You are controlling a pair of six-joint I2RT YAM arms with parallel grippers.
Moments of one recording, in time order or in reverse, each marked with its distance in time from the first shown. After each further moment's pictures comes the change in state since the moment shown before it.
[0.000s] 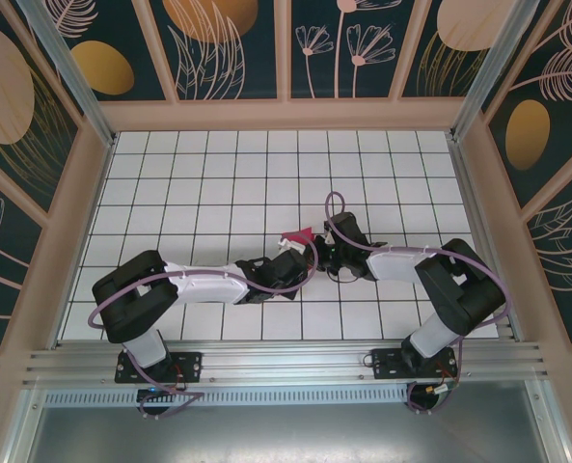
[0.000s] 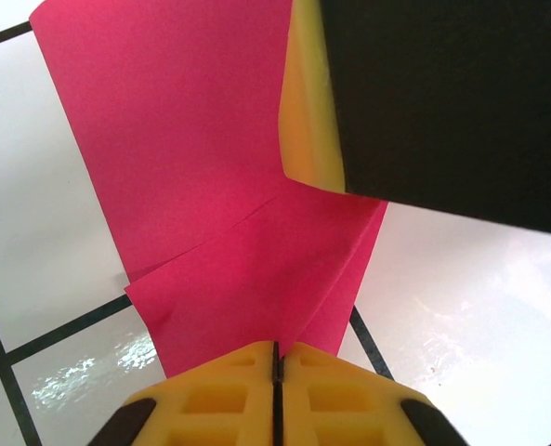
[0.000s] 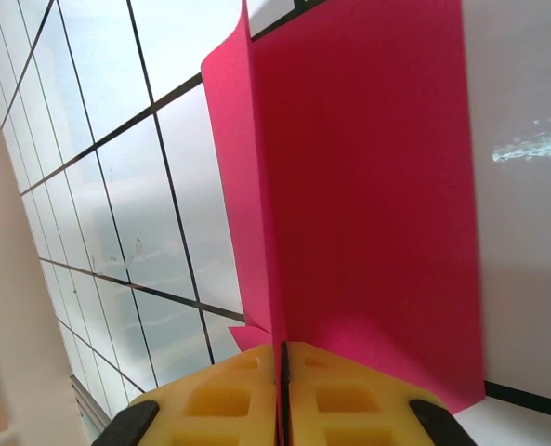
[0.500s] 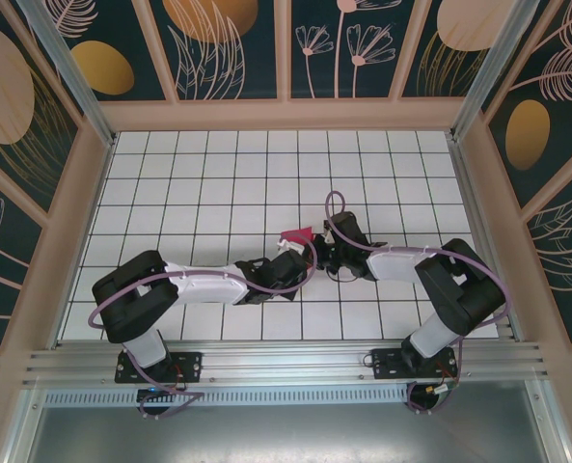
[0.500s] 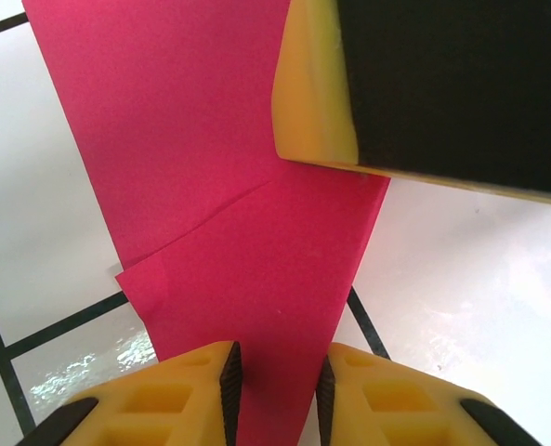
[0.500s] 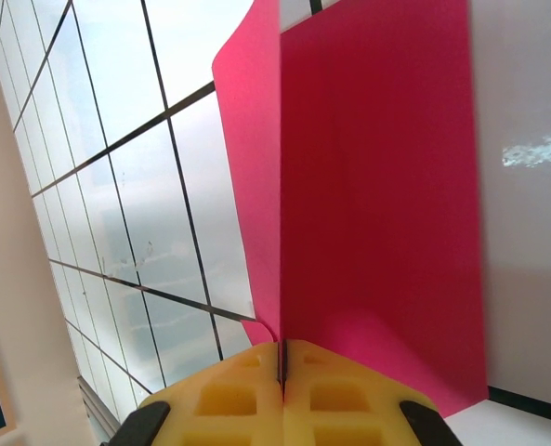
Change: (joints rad) left arm 0.000 0.000 -0.008 0.006 -0.001 -0.008; right arm 0.000 0.000 -0.002 0.026 -0.001 0.008
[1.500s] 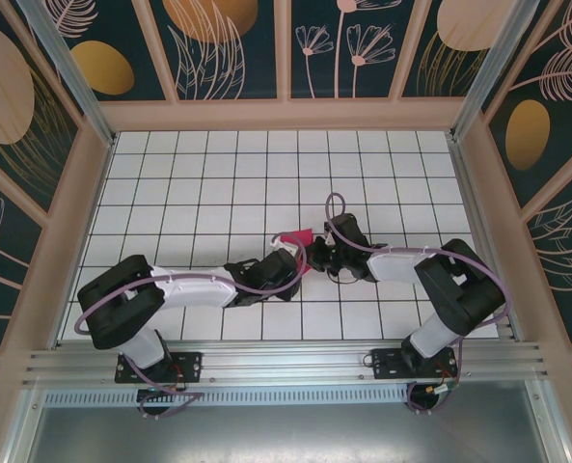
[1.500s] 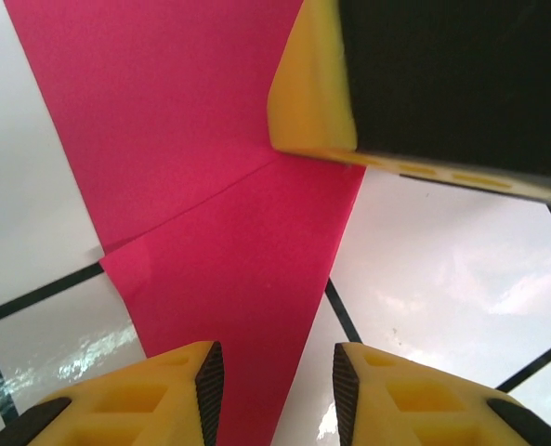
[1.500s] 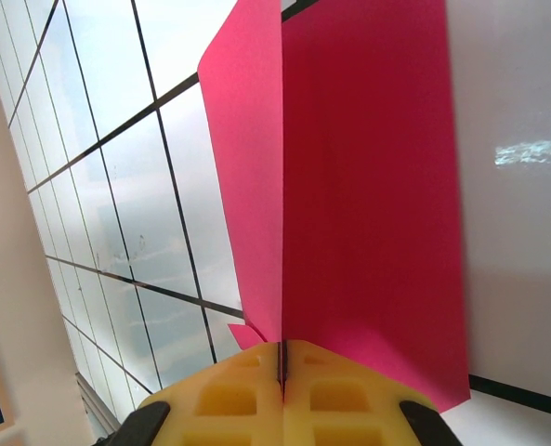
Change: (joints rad) left arm 0.019 -0.077 -0.078 0.071 0.097 -0.040; right arm 0.000 0.000 -0.017 0.011 -0.007 0.001
